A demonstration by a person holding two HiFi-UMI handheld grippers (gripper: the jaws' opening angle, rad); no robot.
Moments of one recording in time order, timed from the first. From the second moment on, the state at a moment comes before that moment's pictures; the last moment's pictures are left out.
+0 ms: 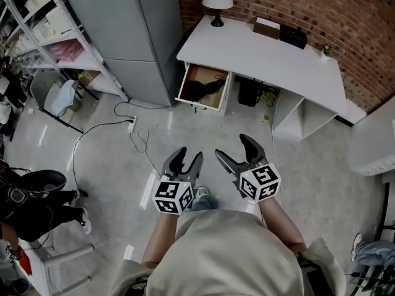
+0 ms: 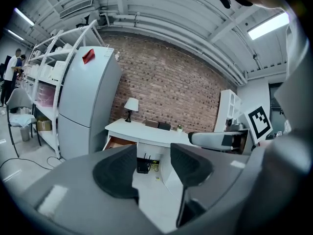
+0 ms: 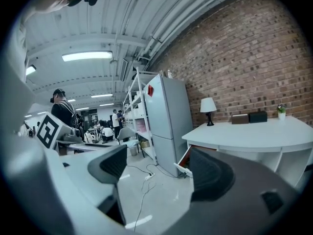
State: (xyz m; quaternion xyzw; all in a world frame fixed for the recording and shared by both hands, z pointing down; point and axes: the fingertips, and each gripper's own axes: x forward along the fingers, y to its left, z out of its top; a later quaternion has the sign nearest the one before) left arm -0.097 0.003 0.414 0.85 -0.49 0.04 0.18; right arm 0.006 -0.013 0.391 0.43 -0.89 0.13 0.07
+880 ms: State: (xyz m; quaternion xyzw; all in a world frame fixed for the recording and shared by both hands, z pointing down) left arm -0.145 -0.105 0.464 0.87 -0.46 0.05 0.19; right arm -0.031 -0.097 0.445 0.46 -0.87 0.16 0.08
